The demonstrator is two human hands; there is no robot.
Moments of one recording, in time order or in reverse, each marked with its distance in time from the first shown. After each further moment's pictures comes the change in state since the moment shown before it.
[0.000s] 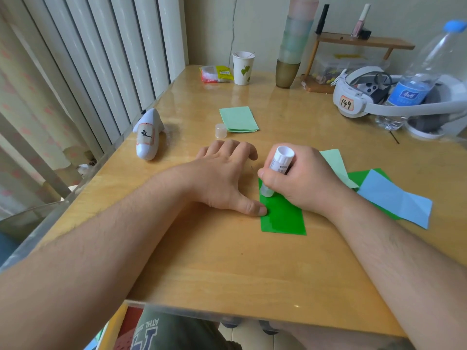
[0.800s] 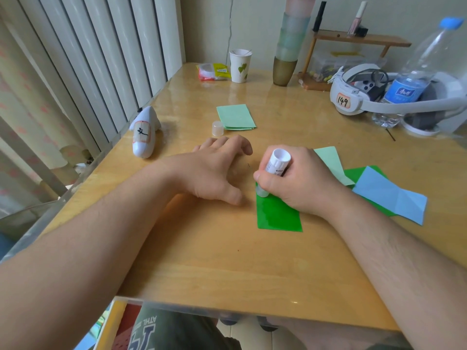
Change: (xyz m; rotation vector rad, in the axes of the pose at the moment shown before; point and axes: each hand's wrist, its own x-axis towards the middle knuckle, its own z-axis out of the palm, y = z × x) left_hand -0.003 -0.008 -0.013 -0.135 -0.057 0.008; right_hand -0.008 -0.004 -0.001 0.013 -0.042 -0.026
